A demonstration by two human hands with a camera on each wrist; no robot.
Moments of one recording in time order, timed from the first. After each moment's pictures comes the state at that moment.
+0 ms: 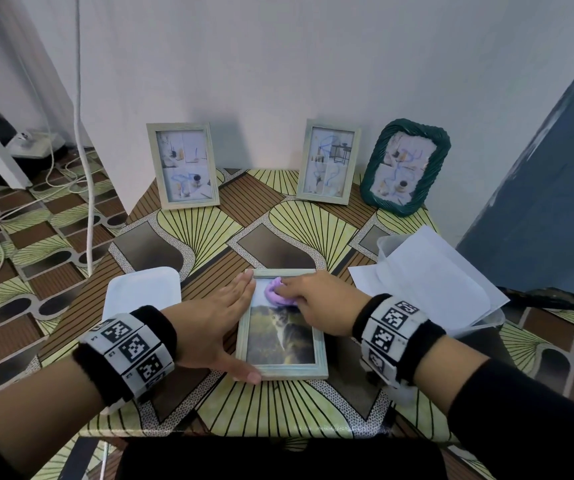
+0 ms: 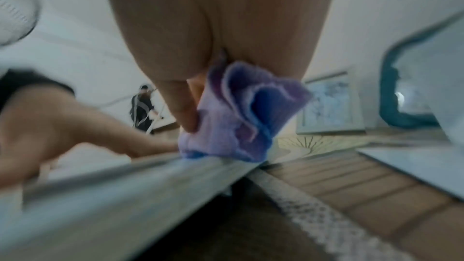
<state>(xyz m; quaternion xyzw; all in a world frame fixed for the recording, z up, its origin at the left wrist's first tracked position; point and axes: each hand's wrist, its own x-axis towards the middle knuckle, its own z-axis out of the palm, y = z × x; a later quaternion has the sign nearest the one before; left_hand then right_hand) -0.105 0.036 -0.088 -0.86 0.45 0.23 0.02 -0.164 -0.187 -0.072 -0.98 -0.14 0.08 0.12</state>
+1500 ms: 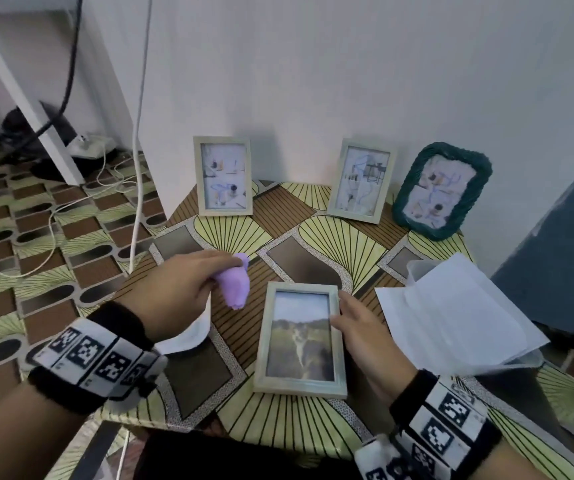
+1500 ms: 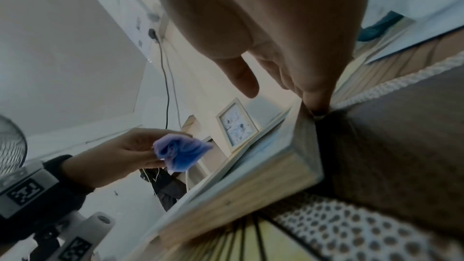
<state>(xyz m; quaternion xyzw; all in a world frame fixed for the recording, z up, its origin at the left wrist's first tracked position) -0.107 0.080 -0.024 -0.89 0.37 -0.04 -0.26 -0.205 -0.178 -0.094 -0.71 0.14 0.05 0.69</state>
